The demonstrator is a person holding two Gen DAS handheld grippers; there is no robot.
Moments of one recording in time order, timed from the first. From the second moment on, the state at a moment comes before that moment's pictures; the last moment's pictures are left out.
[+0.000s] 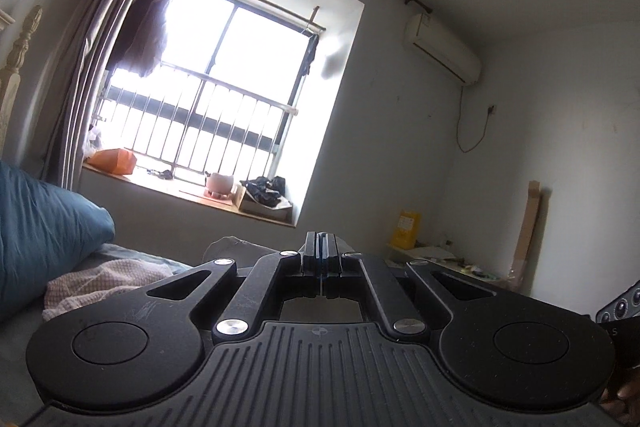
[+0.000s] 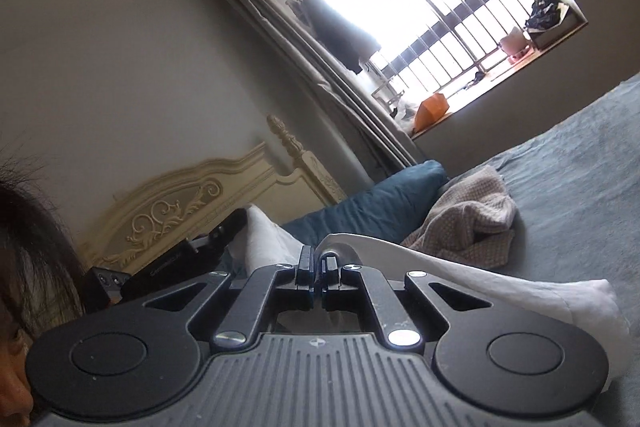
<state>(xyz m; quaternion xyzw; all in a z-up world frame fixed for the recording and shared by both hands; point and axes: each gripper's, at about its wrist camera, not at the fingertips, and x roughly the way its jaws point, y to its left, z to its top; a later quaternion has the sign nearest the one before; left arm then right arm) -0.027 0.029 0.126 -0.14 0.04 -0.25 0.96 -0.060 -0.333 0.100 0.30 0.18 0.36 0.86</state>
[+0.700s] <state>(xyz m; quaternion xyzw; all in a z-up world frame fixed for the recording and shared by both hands) 0.020 0.013 -0.033 -0.02 0.29 -0.21 0.93 -0.005 -0.481 -0.123 0.41 0.40 -0.09 0.81</state>
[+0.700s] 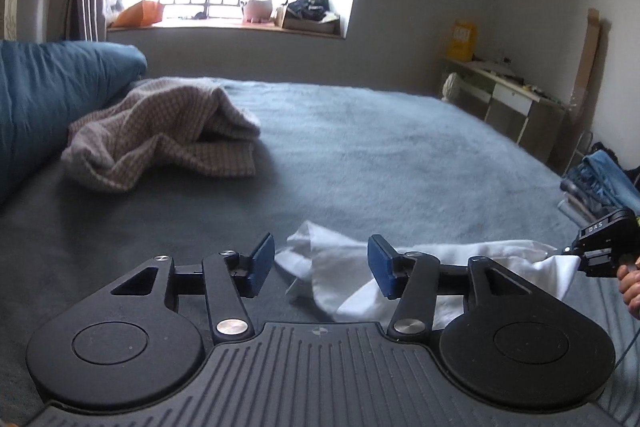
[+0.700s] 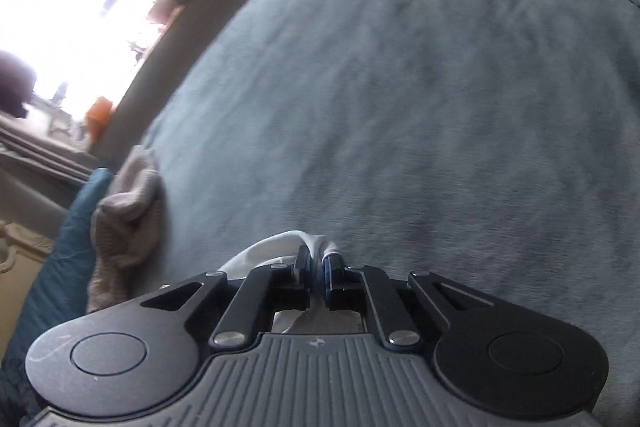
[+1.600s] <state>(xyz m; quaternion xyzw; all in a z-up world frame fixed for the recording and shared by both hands) 0.004 0.050 -0.065 -0.08 0.33 -0.25 0.91 0.029 -0.254 0.025 0.21 0.22 0.39 0.87</state>
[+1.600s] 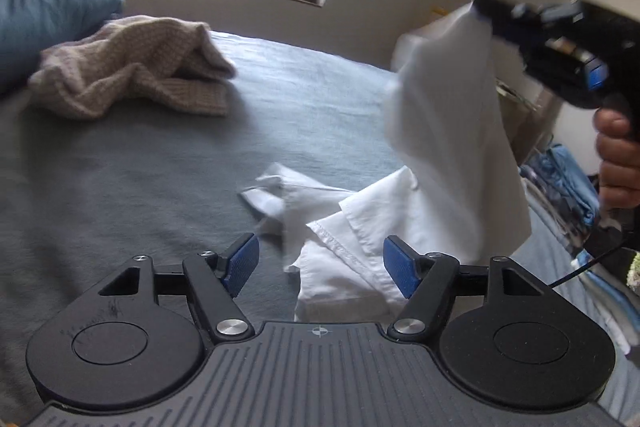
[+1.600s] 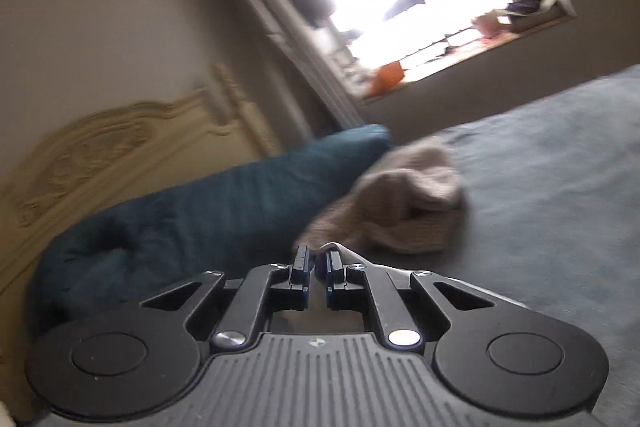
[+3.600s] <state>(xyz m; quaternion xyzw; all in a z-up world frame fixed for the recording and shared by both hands) -0.017 0.148 -0.121 -0.08 0.43 0.01 0.90 -0.076 -0.216 -0.106 0.11 0.36 0.42 0.83</state>
